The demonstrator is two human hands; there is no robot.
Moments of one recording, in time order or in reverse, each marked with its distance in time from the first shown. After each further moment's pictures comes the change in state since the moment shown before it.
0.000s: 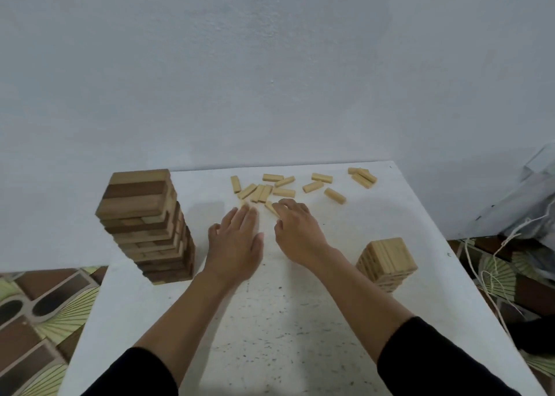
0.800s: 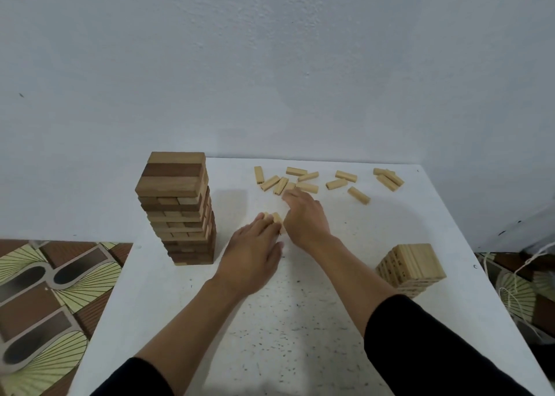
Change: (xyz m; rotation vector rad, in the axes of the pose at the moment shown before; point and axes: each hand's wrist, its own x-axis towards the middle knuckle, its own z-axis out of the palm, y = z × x) left_hand -0.032 -0.016 0.006 -0.186 0.073 0.180; right_hand 0.031 -0.017 0.024 -0.013 0.060 0.001
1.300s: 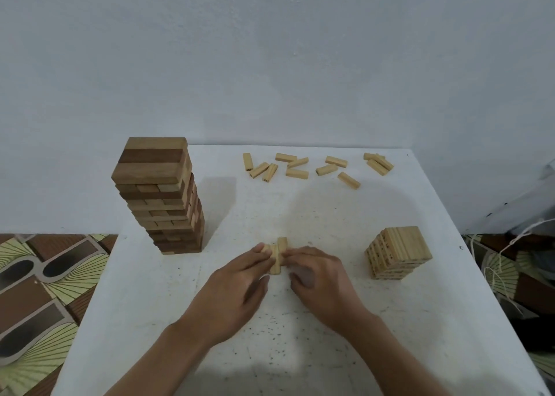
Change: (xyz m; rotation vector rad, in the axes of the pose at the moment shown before) left_hand -0.076 0.018 -0.008 -0.185 -0.051 0.090; right_hand -0.136 0.029 -0.006 0.273 0.023 -0.213
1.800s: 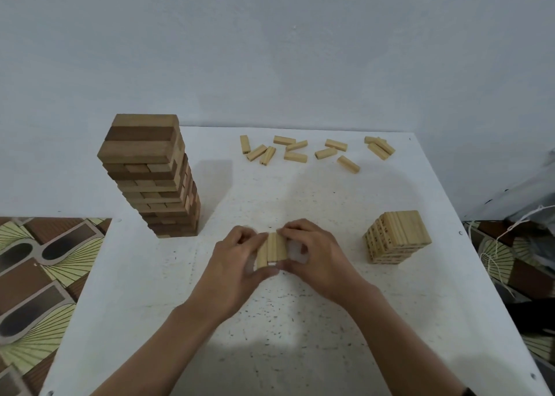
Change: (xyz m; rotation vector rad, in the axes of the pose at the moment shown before) left_hand 0.011 0.009 0.005 -0.077 0.079 -0.162; right_hand 0.014 0.005 -0.005 0.038 -0.120 0.088
